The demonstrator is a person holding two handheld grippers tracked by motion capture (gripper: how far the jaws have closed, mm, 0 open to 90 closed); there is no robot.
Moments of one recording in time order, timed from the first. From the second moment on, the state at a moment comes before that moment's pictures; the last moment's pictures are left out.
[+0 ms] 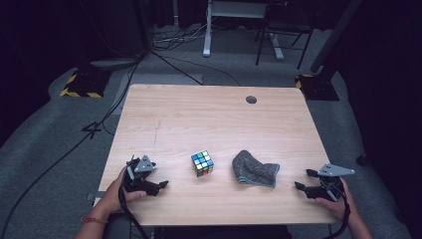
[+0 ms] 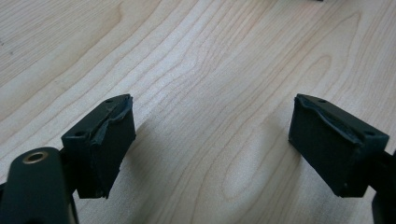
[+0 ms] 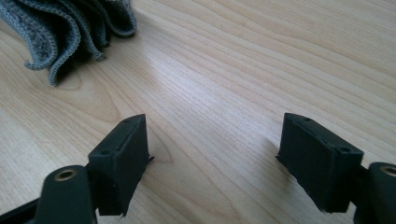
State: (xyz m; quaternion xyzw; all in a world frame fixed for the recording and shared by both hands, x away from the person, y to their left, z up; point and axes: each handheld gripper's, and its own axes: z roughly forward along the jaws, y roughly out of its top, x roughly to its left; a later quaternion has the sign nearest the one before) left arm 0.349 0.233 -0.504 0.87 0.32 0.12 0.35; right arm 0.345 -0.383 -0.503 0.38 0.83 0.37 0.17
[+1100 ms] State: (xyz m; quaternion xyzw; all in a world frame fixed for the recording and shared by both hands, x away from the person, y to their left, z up) left arm 0.349 0.234 -0.504 0.87 0.33 0.12 0.35; right arm 0.345 -0.383 -0.503 0.38 0.83 0.37 0.17
